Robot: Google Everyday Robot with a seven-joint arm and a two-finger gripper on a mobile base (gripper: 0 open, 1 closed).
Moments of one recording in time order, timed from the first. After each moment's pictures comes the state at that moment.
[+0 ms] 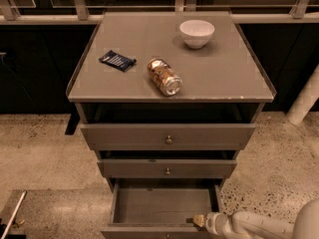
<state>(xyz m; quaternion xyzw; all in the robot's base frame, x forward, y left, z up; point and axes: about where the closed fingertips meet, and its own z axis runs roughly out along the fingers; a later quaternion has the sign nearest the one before) 0.463 -0.202 0.173 0.02 0.94 0.27 0.21</state>
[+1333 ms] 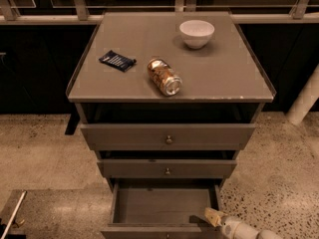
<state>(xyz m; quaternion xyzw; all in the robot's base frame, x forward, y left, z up) 0.457 -0.241 0.266 0.04 0.86 0.33 0.38</state>
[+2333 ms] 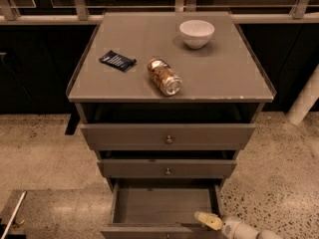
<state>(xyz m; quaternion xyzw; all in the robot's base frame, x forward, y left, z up) 0.457 -0.241 0.266 0.04 0.86 0.33 0.38</state>
